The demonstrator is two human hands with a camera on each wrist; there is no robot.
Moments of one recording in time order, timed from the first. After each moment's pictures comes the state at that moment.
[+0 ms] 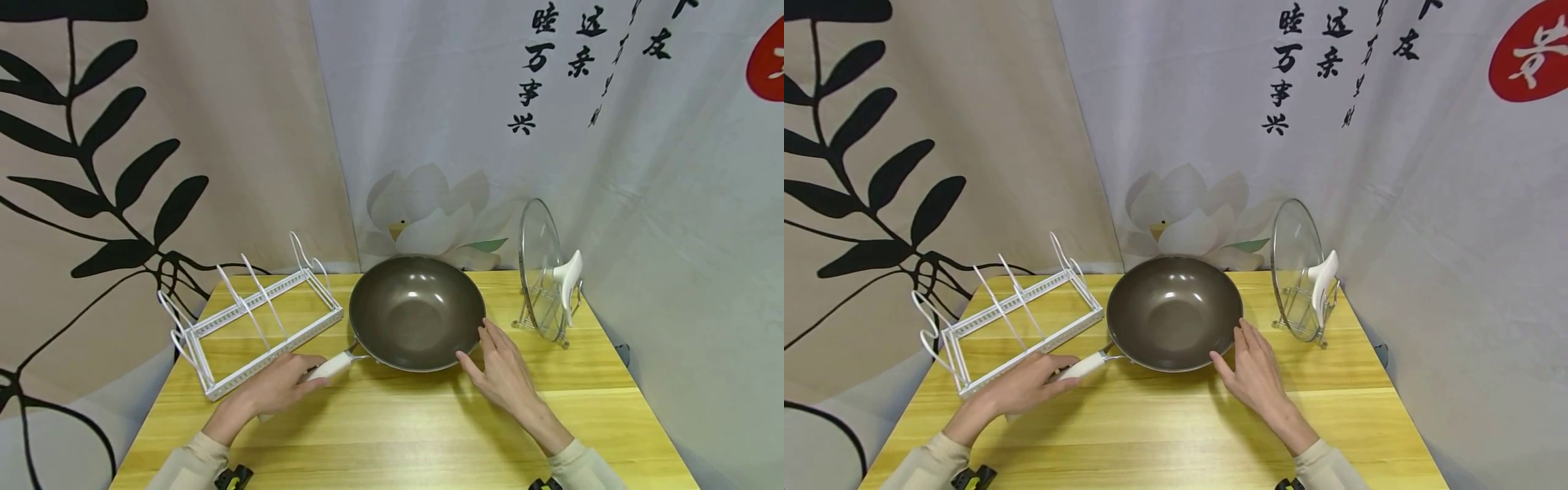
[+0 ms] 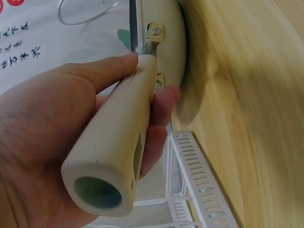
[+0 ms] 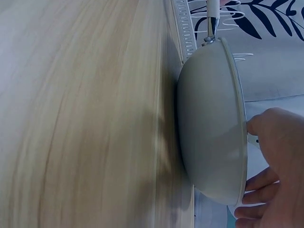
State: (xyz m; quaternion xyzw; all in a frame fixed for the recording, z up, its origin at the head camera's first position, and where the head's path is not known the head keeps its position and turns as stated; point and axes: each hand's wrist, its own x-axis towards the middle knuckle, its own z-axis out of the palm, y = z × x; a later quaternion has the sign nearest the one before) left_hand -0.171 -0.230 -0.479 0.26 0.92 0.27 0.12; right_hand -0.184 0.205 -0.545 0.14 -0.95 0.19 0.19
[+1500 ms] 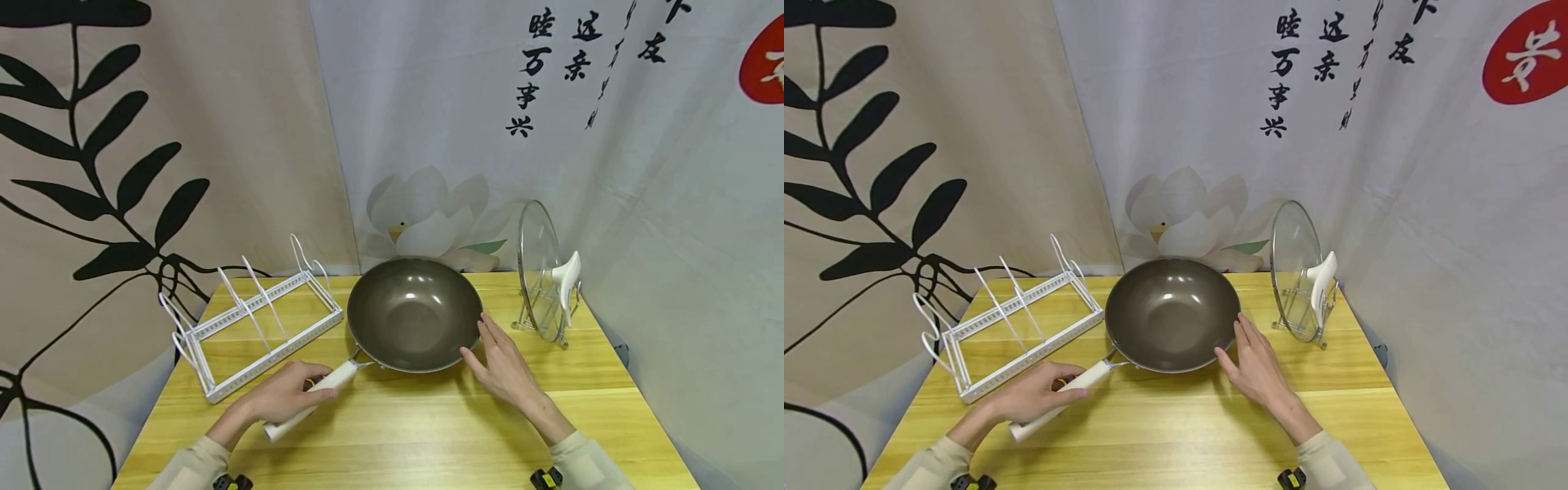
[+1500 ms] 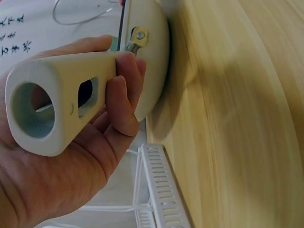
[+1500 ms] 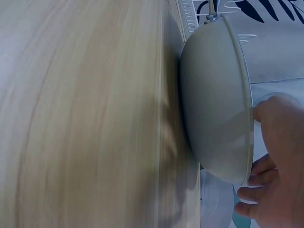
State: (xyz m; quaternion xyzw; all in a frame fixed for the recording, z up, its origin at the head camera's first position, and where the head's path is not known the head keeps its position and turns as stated) left_hand -0.166 -0.230 -0.492 0.26 0.85 0.41 0.21; right_hand -0.196 0.215 -0.548 0.14 -0.96 0.21 0.12
